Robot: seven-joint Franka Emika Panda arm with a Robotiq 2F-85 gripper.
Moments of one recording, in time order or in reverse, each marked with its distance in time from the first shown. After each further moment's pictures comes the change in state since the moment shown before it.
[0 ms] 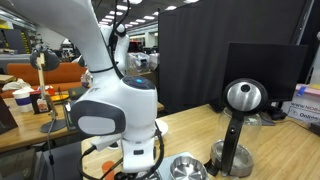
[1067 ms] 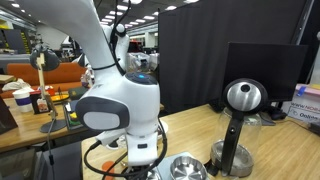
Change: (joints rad) arm 0.000 -0.004 0.007 0.028 0.003 0.000 0.010
